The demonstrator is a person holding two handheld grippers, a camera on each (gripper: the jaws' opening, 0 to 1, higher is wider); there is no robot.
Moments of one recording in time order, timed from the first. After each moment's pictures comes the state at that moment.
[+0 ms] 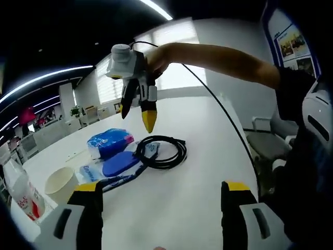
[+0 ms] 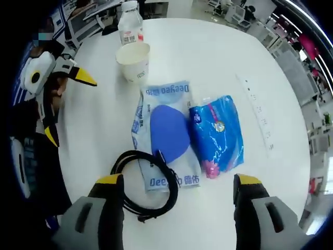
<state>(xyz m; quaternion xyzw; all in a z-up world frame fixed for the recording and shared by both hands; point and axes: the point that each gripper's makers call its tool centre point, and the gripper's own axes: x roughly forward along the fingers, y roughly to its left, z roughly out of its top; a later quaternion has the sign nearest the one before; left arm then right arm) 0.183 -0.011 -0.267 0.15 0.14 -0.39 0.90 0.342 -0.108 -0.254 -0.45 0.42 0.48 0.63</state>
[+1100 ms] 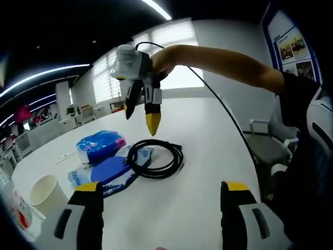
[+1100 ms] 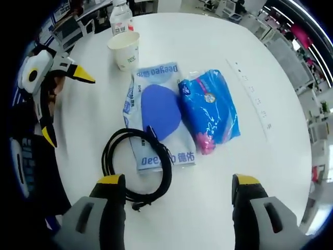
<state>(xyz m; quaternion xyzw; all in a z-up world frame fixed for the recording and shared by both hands) 0.195 -0.039 -0.270 0.14 0.15 -0.40 0.89 0.348 -0.146 -0.267 -0.43 0.44 0.46 0.64</state>
